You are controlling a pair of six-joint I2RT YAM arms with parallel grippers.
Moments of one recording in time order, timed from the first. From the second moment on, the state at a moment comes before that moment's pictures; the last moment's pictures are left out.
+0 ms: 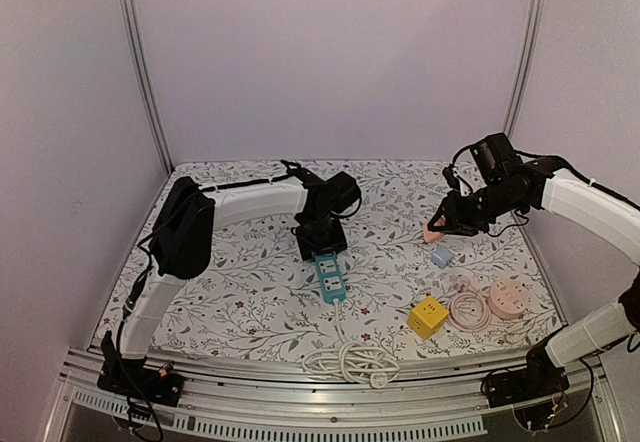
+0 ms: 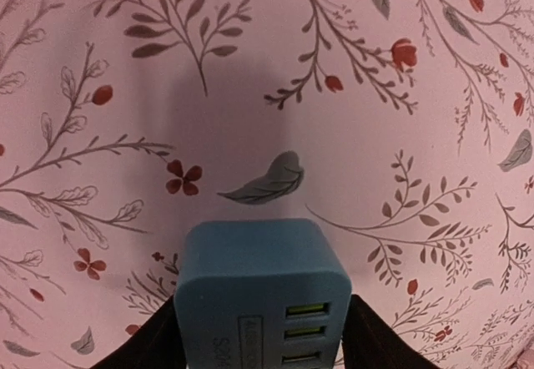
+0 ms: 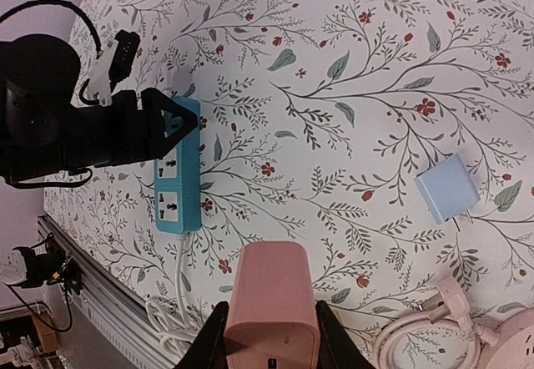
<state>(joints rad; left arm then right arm) -0.86 2.43 2.09 -1.01 -0.15 -1.11 0.44 1.36 1.14 -0.75 -0.32 0.44</state>
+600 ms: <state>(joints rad) -0.86 2.37 2.02 -0.93 -0.11 -0.95 0.44 1.37 1.15 -0.74 -0.33 0.45</state>
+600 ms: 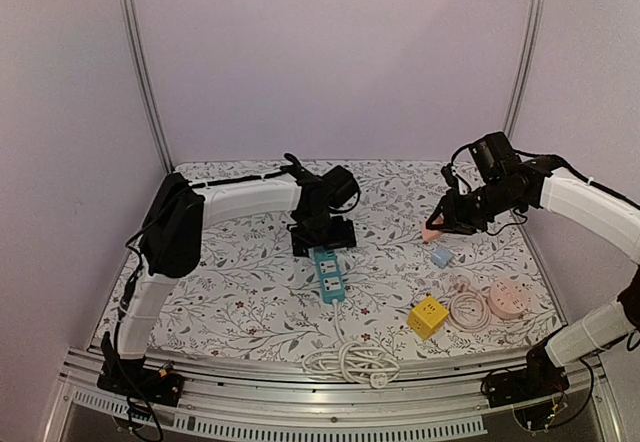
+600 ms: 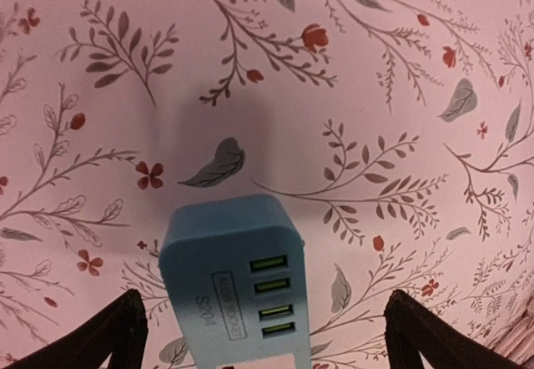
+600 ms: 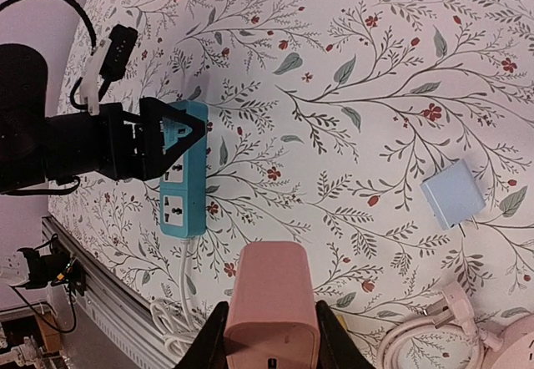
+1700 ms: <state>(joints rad) -0.83 1.19 1.03 -0.70 -0.16 -0.60 0.69 1.55 1.51 -0.87 -0.38 0.63</state>
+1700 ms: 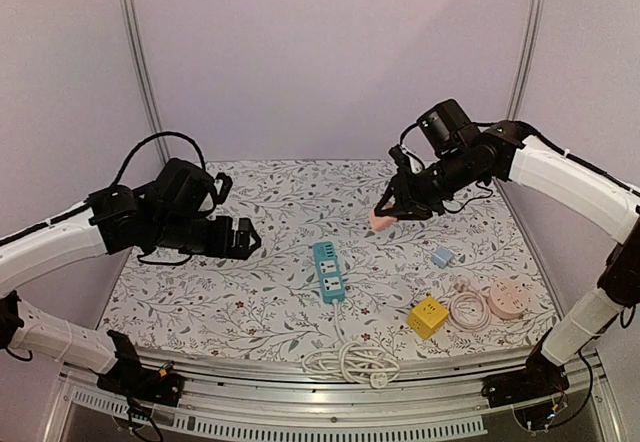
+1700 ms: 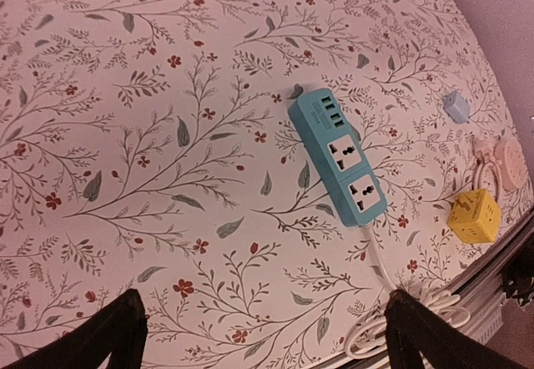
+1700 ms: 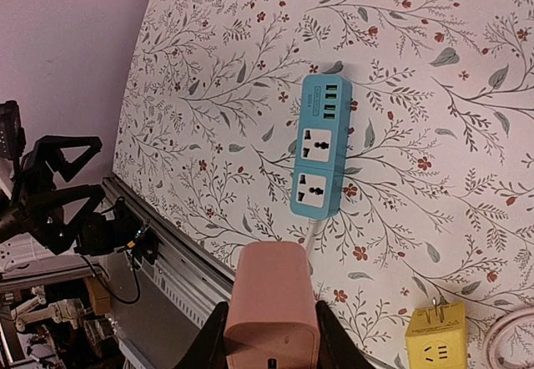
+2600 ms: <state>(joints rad) -0.83 0.69 0.80 -0.69 -0.53 -0.50 0.86 1.98 1.84 -1.01 -0.27 0.64</state>
